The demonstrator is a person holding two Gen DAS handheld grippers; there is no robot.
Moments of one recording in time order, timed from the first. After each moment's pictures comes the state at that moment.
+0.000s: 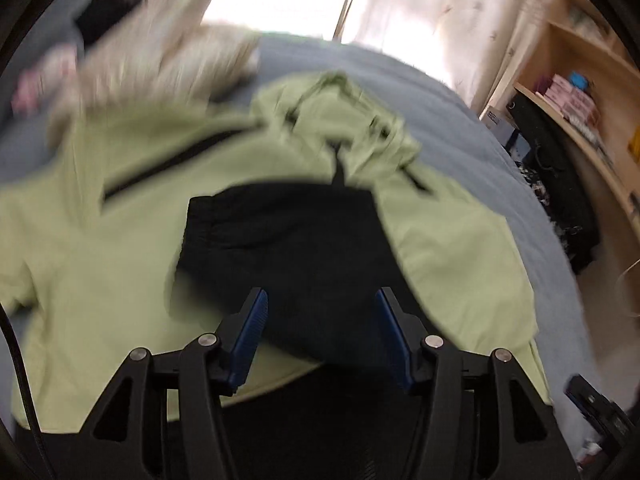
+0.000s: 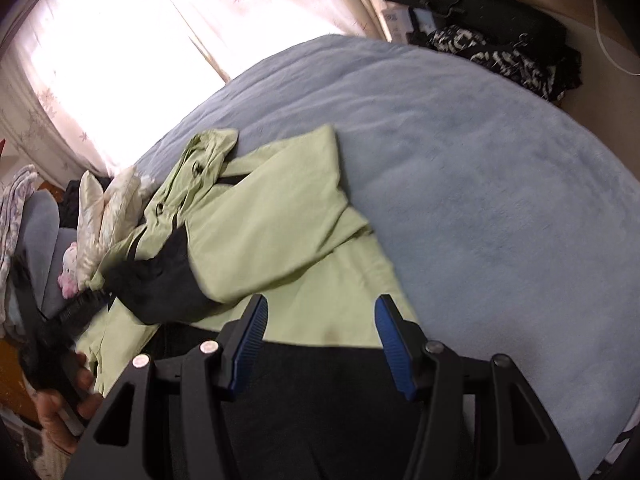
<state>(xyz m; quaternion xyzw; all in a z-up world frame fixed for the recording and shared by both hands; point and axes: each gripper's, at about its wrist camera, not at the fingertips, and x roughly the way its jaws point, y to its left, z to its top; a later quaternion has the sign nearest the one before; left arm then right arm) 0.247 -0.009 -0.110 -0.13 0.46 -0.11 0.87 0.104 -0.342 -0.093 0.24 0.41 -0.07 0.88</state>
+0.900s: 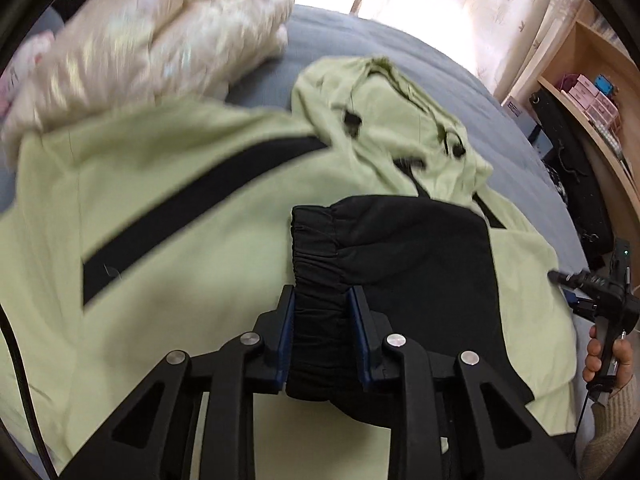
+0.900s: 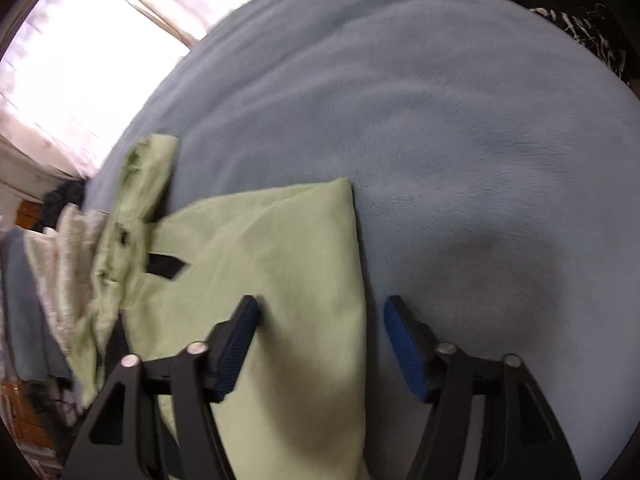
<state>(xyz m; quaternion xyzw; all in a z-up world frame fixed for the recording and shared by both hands) 0.350 0.032 -0.137 -0.10 0.49 -0.11 0.86 0.340 -0.428 -0.153 0.27 0.51 -0.05 0.82</state>
